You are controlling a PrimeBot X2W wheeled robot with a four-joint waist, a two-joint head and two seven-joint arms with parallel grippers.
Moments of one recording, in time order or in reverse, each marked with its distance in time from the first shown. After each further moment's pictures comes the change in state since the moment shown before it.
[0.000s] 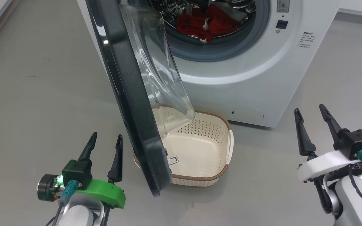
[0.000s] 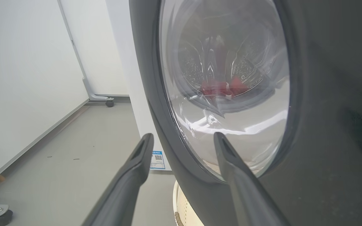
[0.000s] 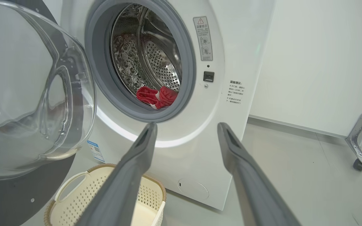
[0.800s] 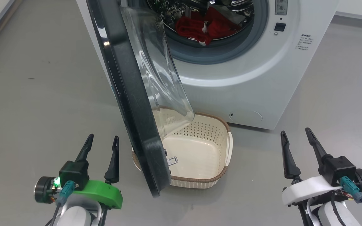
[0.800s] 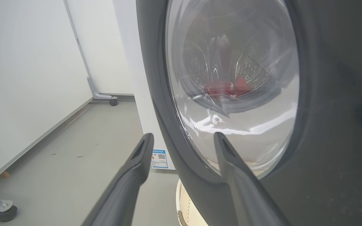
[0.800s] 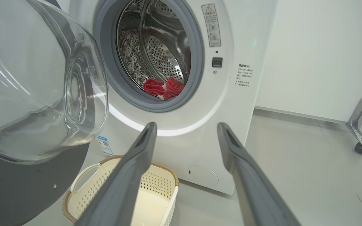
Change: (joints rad) left arm 0.004 0.000 0.019 0.012 0.000 0.000 0.000; right arm 0.154 0.160 -0.086 -0.097 -0.150 -0.009 0.002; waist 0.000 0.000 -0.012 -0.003
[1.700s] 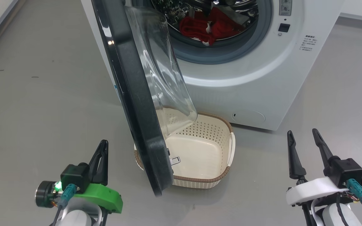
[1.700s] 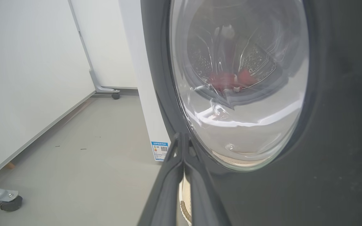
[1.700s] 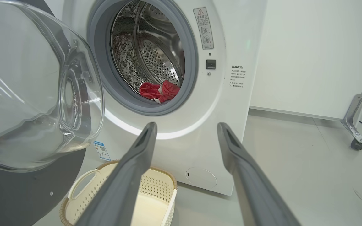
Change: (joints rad) left arm 0.011 0.000 -0.002 0.019 0.000 -0.001 0.000; right arm 0.025 0.060 -0.099 -0.012 -0.052 0.041 0.000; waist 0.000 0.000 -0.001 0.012
